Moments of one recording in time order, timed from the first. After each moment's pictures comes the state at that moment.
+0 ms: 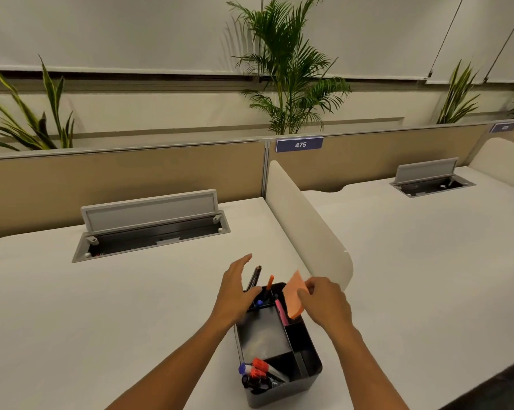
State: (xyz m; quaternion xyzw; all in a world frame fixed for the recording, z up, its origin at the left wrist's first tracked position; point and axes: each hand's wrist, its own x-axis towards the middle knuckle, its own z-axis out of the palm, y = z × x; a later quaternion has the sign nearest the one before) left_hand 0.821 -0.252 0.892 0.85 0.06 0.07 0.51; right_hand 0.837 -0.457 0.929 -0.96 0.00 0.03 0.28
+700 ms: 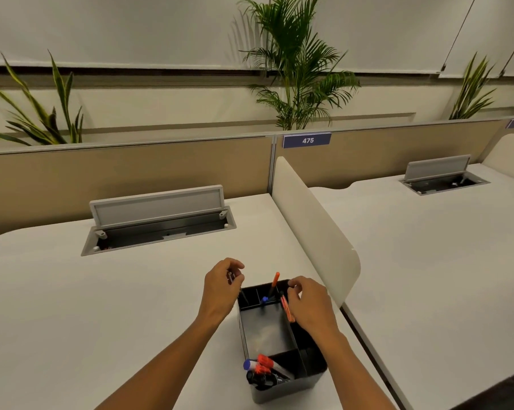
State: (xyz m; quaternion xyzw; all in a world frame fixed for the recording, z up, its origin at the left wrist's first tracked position) left_hand 0.814 -0.223 0.890 0.84 0.10 0.18 0.50; right_hand 0.829 -0.426 0.908 -0.94 -0.06 0.00 0.34
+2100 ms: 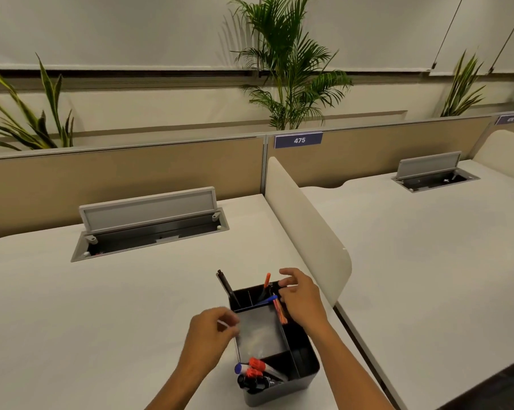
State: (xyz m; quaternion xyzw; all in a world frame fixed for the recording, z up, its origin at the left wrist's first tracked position) left_hand 0.737 -0.240 0.901 0.88 0.14 0.02 0.46; right_hand 0.840 -0.428 0.908 -0.83 0.00 0.09 0.55
